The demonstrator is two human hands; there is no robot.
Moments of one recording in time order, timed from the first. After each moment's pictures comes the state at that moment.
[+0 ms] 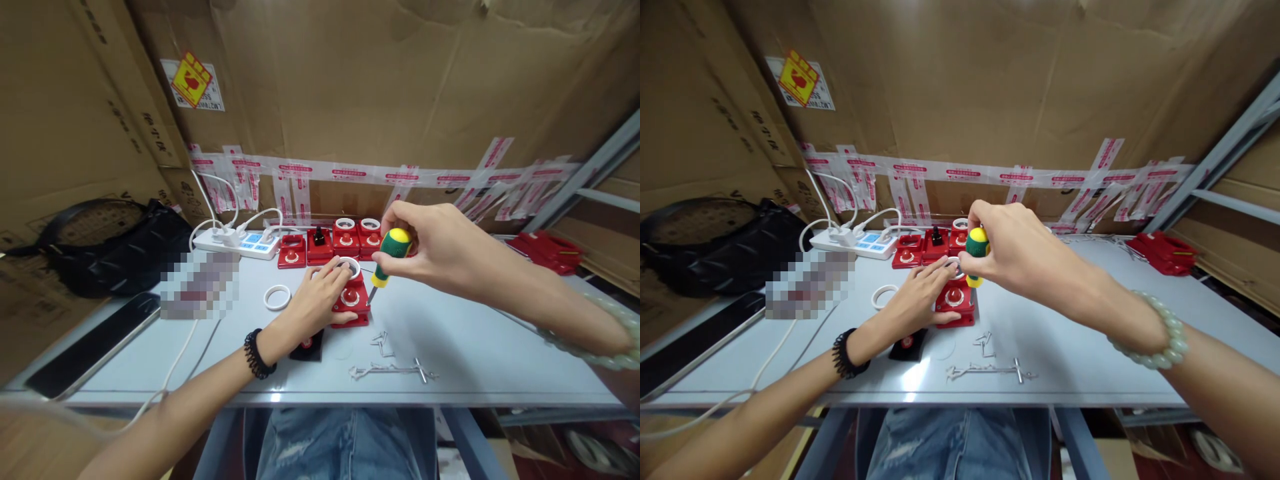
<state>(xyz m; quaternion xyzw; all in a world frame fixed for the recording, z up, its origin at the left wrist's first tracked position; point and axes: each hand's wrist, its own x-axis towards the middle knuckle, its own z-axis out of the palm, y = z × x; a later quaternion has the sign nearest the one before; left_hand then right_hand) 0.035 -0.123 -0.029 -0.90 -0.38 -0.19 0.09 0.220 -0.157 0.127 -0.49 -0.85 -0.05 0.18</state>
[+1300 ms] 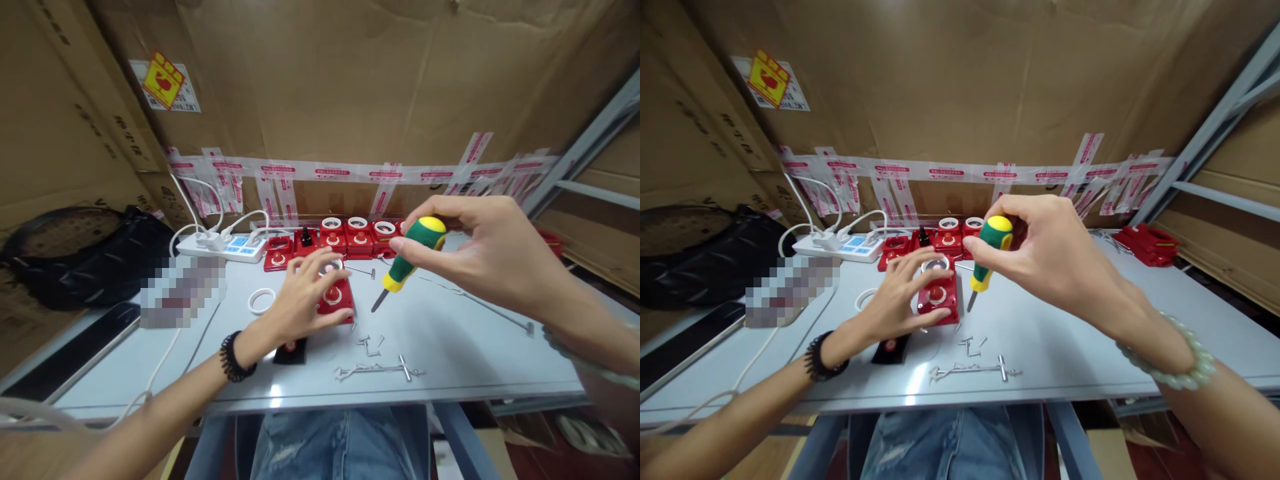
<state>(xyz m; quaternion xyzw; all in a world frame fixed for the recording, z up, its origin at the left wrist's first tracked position) 0.038 -0.133 -0.005 -0.90 -0.34 -0.27 0.03 0.261 -0.176 0.123 -0.49 -0.80 -0.01 0.34</state>
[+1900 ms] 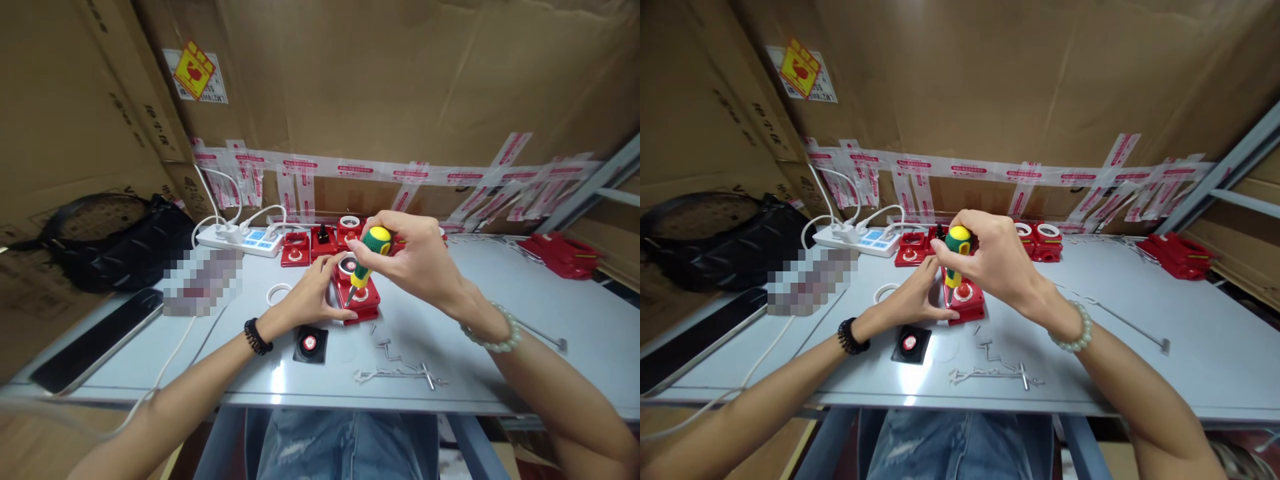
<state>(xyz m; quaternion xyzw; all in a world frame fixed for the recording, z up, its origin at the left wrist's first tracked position) 0.018 -0.100 -0.038 -0.87 -0.35 -0.32 -0.15 0.197 -0.133 0.082 -0.39 -0.82 0.01 0.42</state>
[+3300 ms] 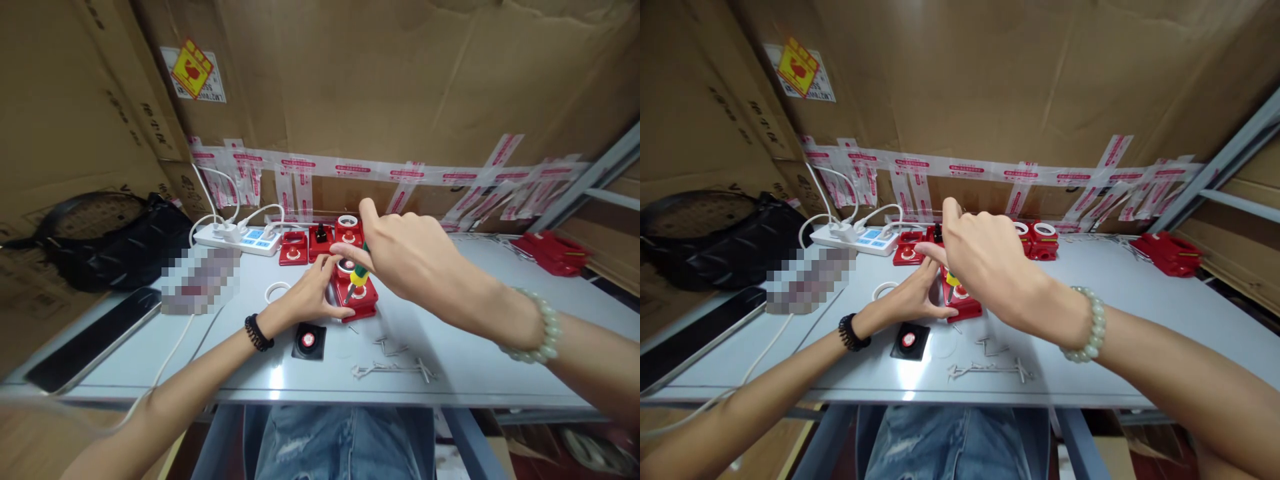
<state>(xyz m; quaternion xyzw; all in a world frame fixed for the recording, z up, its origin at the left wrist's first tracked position) 0.019 -0.100 -0.036 -0.87 -0.36 -0.29 -0.18 0.178 -0.152 0.110 -0.52 -0.82 -0.23 0.08</state>
